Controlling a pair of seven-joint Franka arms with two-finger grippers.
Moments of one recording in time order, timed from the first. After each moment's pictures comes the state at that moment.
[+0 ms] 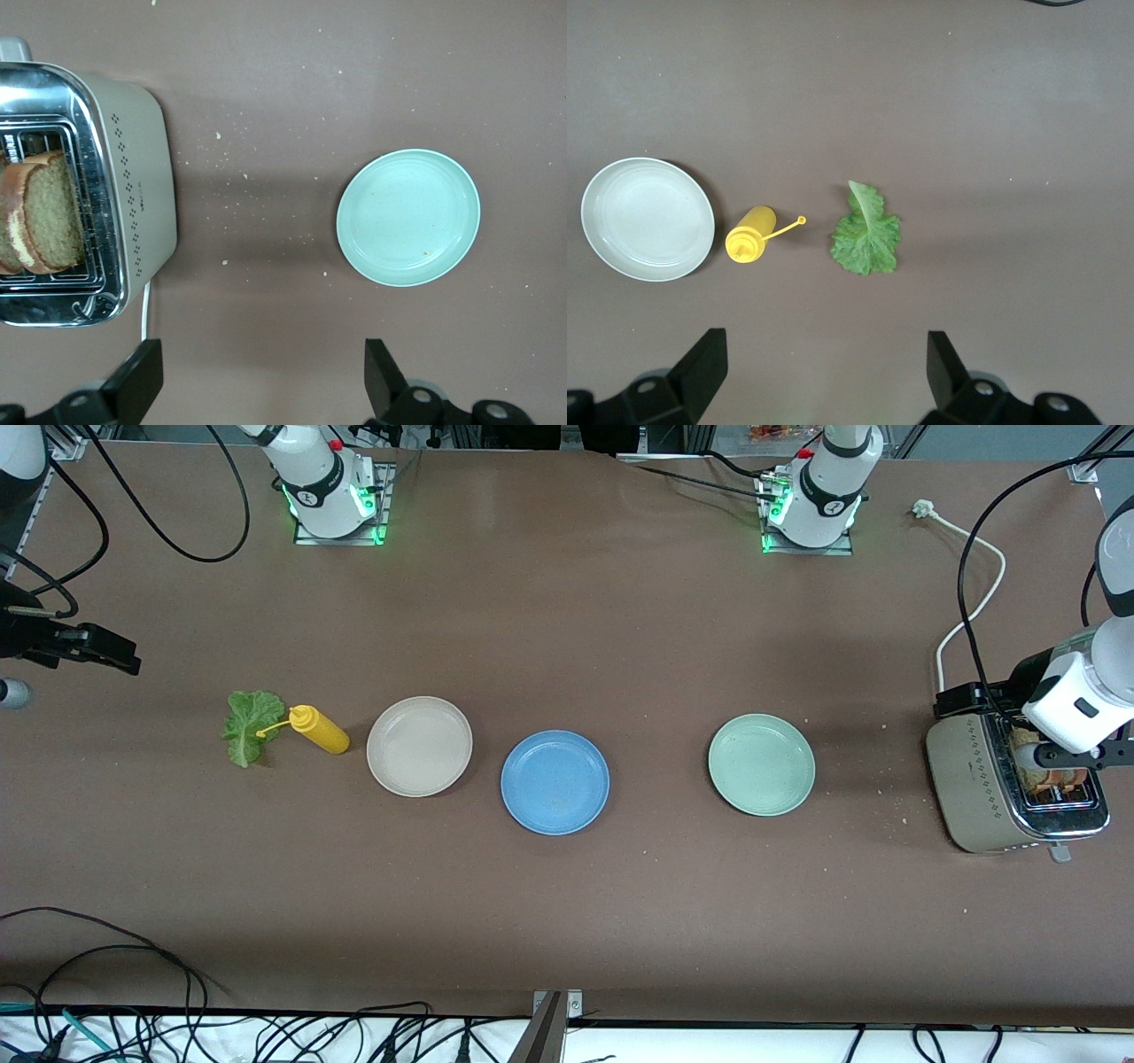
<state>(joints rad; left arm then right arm) 0.11 0.24 -0.10 -1.50 0.02 1.57 -0.05 -0.01 0.15 -0.01 -1.45 -0.07 1.50 0.03</state>
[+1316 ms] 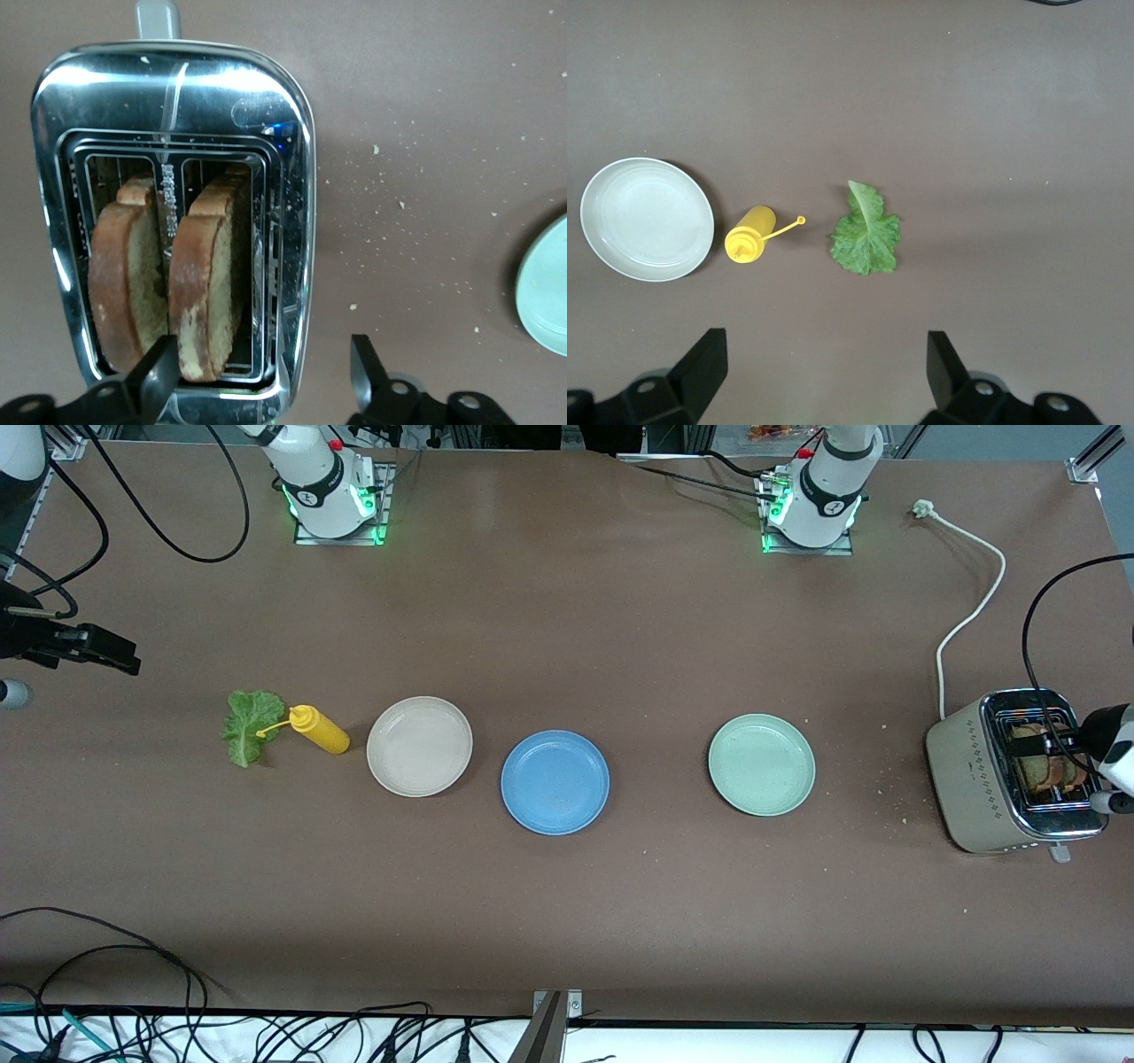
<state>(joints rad) 0.34 0.45 -0.09 -1.50 0.12 1.72 0.09 -0.01 0.15 -0.01 -1.45 -0.07 1.50 0.03</state>
